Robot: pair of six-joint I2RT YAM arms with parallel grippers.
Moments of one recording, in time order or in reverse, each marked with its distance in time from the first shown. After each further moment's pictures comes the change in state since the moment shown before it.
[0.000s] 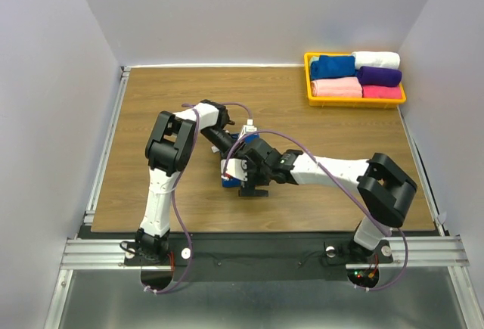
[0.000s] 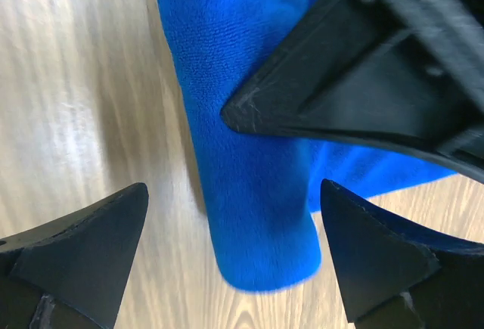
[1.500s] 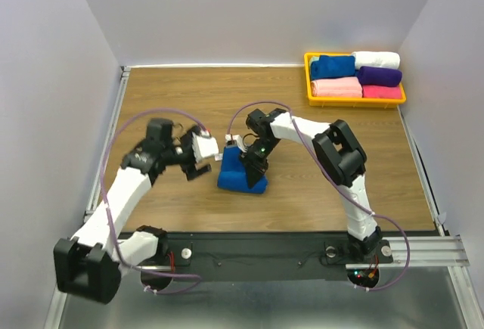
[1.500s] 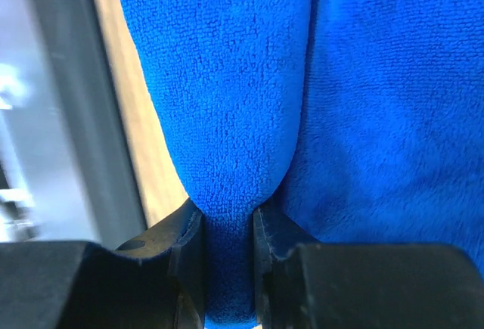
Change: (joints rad) left arm 0.265 -1.177 -0.722 0.689 -0.354 0.000; right arm -0.258 0.499 0.534 -0.630 -0.736 0.138
